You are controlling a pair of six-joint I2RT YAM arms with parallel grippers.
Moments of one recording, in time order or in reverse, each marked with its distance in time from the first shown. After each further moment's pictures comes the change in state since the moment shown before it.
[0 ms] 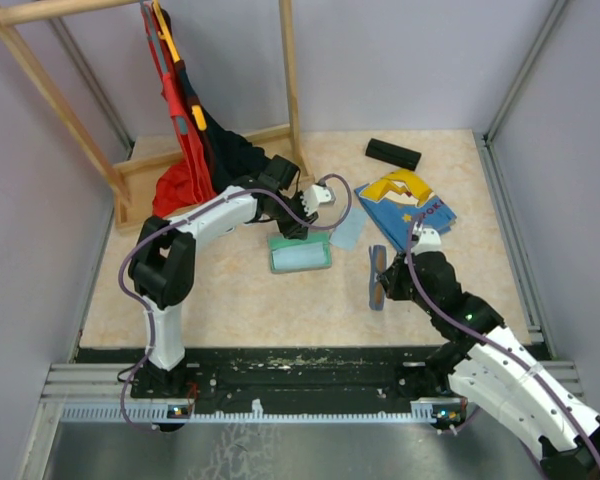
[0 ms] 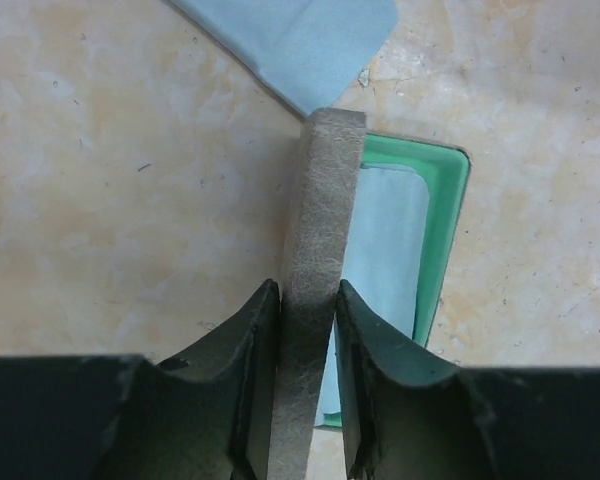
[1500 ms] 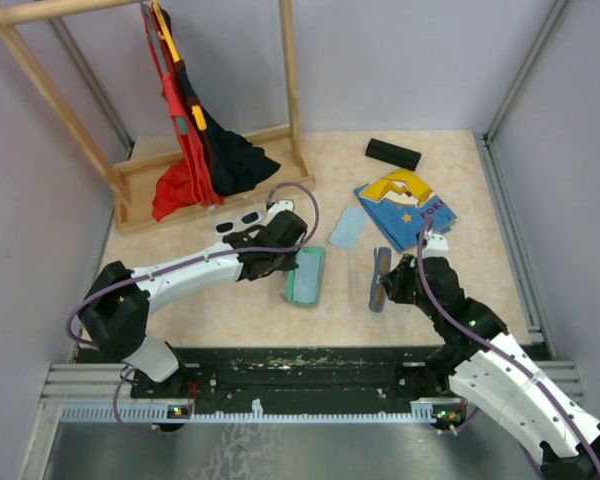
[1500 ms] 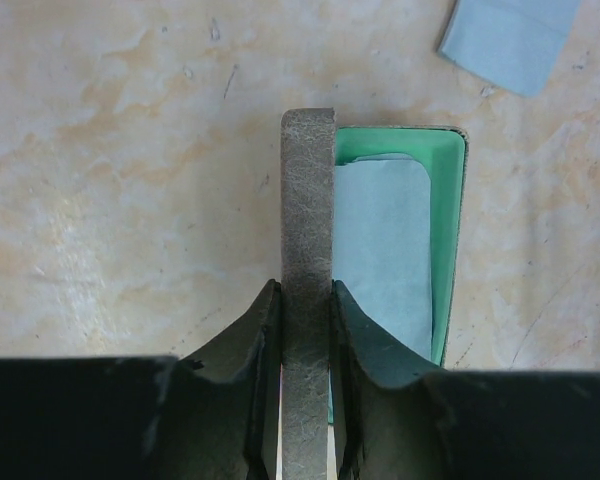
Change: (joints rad) left arm -0.256 -0.410 -0.469 0.177 -0.789 -1.244; right arm 0.000 -0.049 -0.030 -0.020 0.032 0.098
